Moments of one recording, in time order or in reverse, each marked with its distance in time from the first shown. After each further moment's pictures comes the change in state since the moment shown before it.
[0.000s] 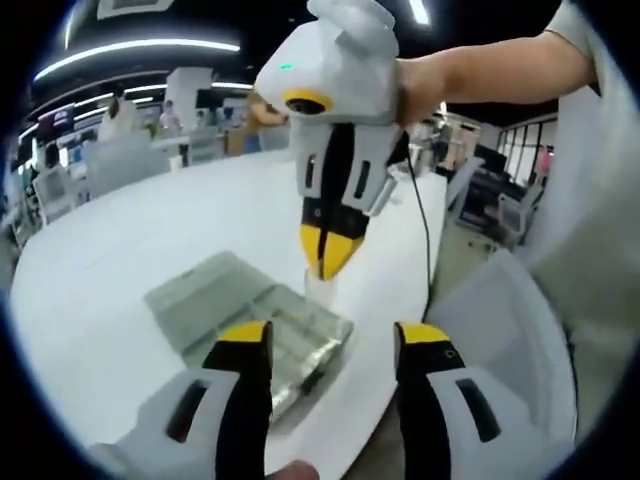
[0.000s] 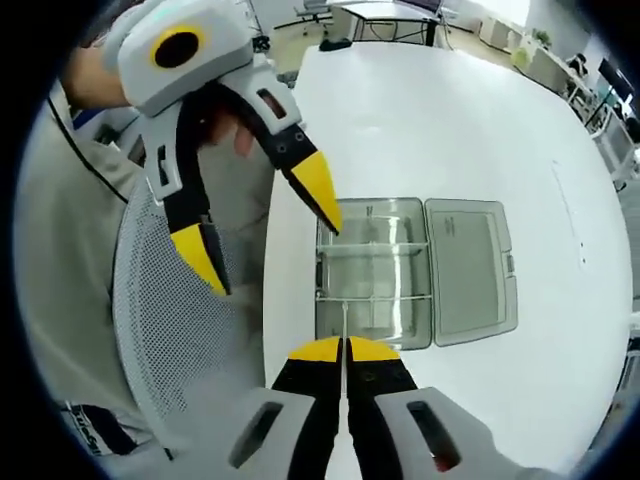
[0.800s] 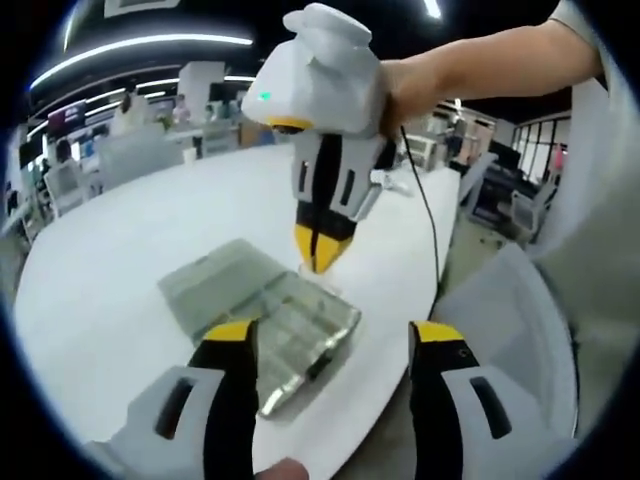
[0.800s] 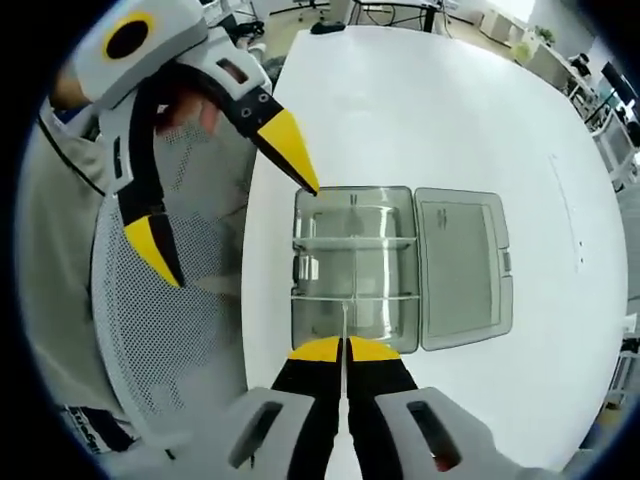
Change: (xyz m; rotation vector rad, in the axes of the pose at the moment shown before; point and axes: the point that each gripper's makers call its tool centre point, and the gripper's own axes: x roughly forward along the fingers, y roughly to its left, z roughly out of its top) left arm -0.007 0.005 -0.010 -0.019 0.024 0.048; right arm 0.015 -0.016 -0.004 -0.006 0.058 -0.032
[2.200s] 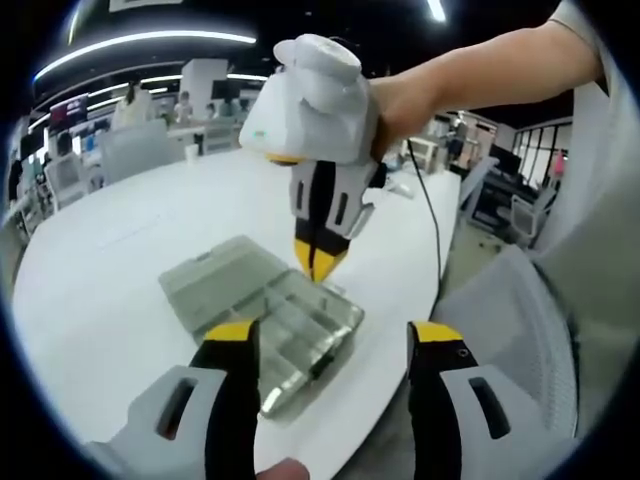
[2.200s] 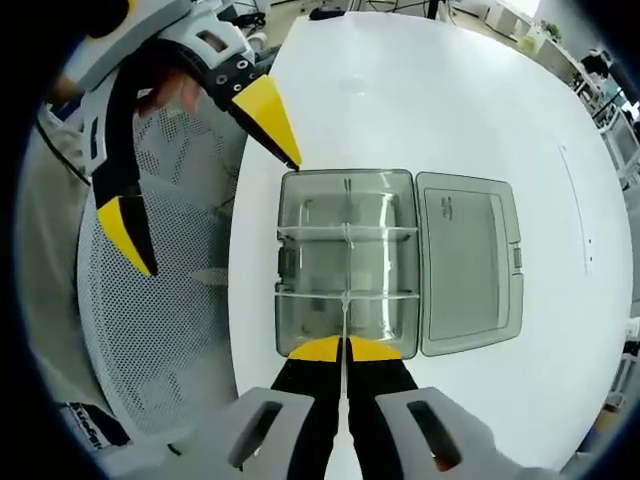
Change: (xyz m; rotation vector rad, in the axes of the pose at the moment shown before) left arm -0.002 0.006 -0.001 -0.023 -0.005 -0.007; right arm 0.019 -0.007 -0.004 -0.005 0.042 0.019
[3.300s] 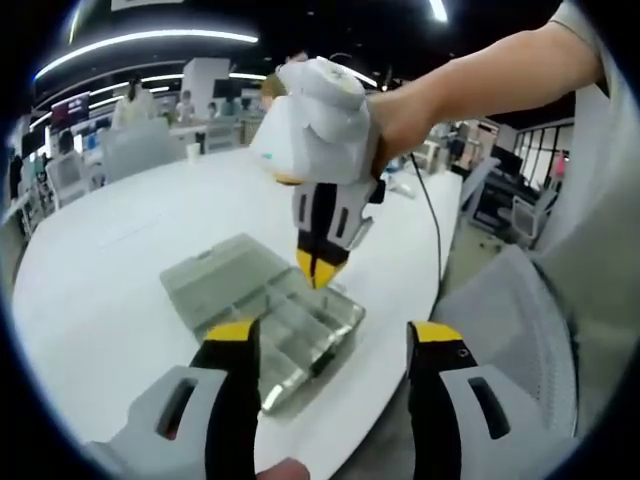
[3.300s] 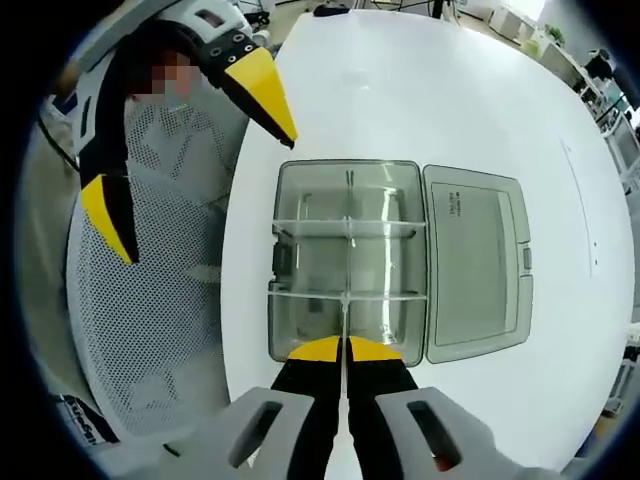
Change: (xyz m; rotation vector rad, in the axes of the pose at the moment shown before) left arm -0.002 0.001 -0.003 -0.006 0.002 0.006; right arm 0.016 0.000 -0.003 -0.022 -0.008 -0.003
